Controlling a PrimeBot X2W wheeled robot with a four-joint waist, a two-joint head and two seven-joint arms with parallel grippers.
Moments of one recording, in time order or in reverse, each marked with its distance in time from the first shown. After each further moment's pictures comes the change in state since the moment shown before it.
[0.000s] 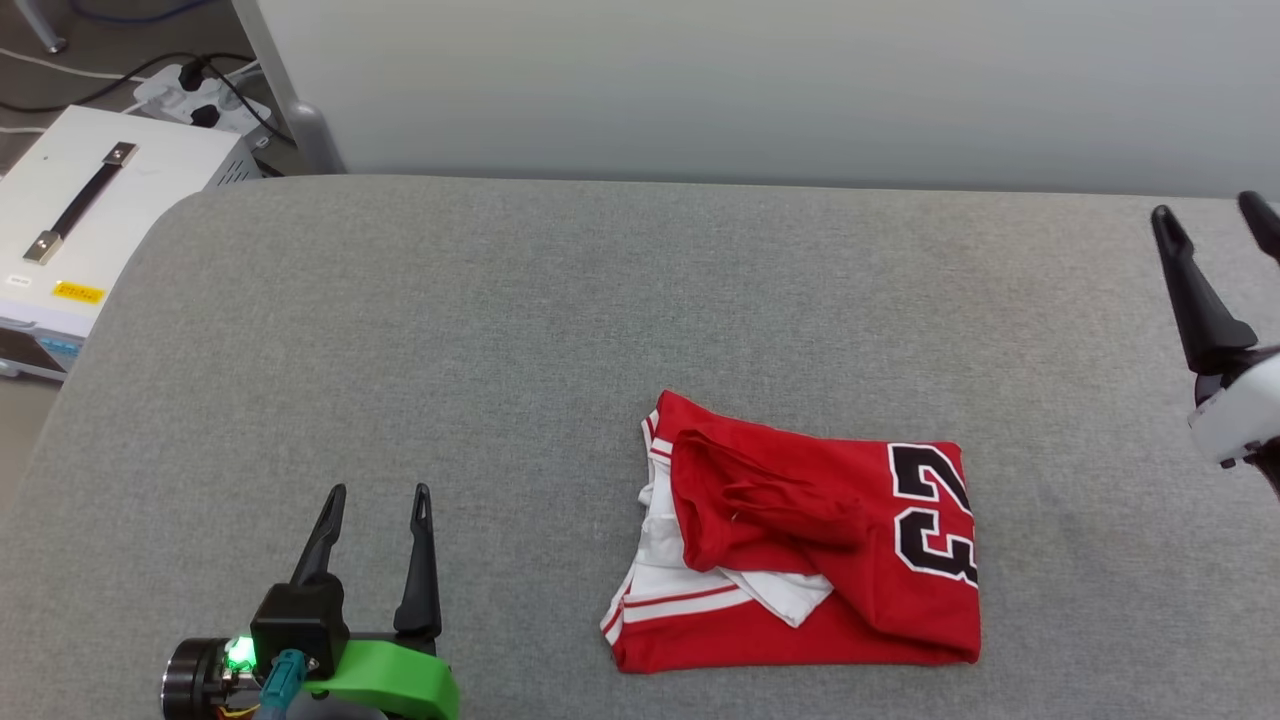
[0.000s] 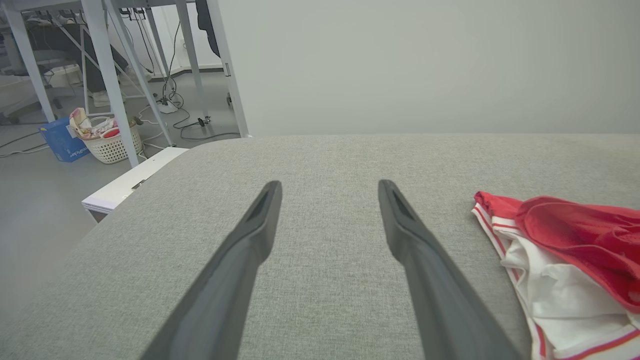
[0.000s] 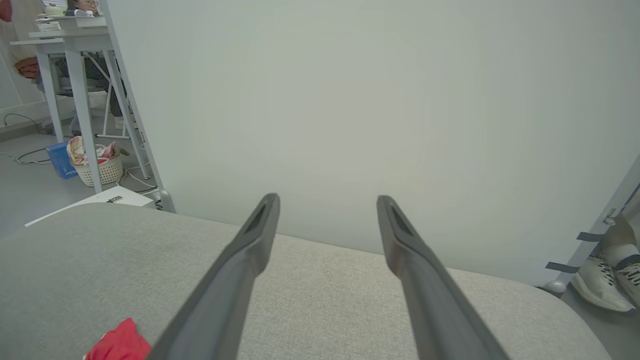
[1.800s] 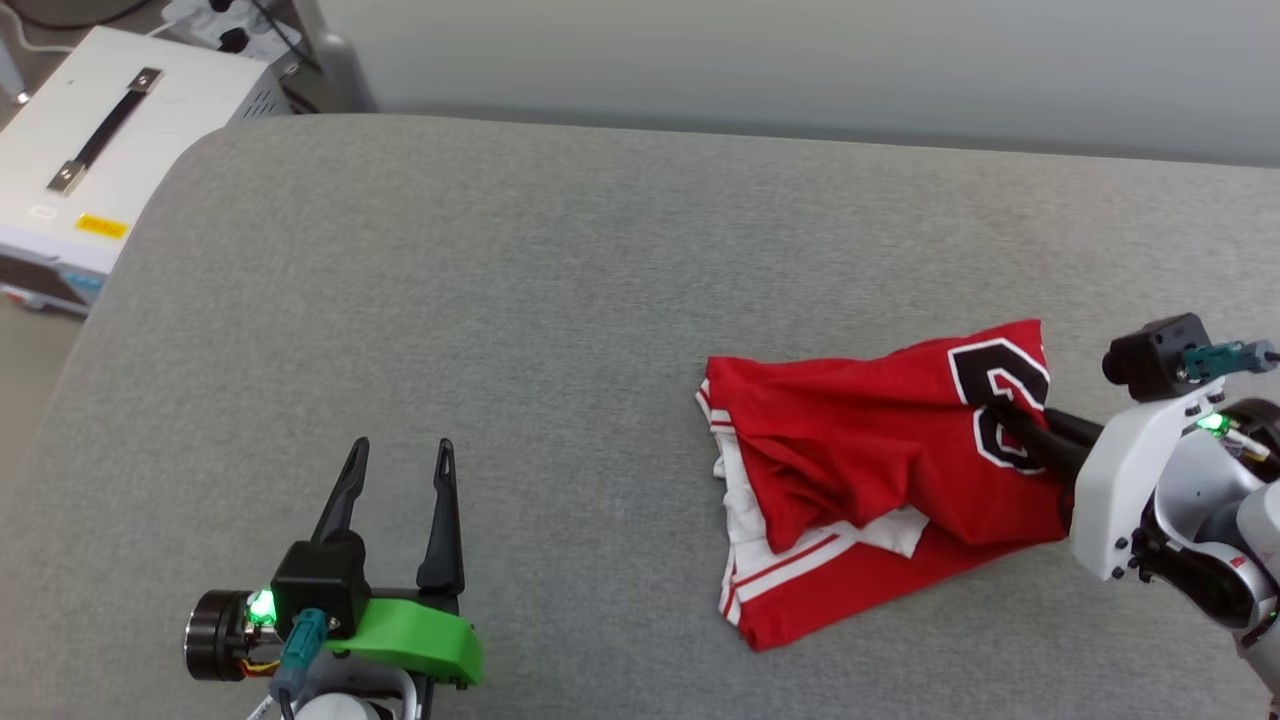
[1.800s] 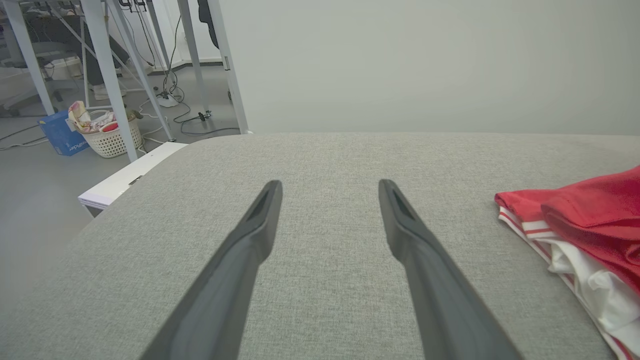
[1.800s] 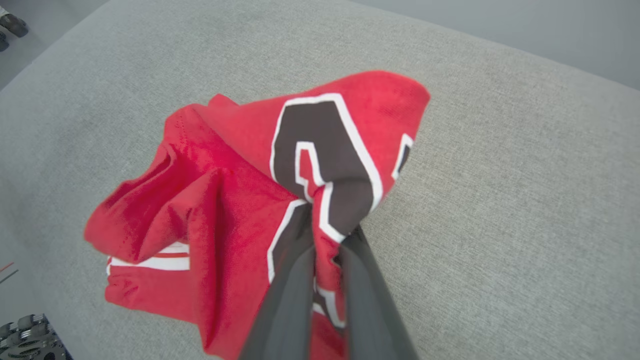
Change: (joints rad) left arm -0.077 -0.014 -0.029 0.014 0.000 0.002 0.000; right arm -0.101 -0.200 0.542 0.212 0.335 0.000 0.176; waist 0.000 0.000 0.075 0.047
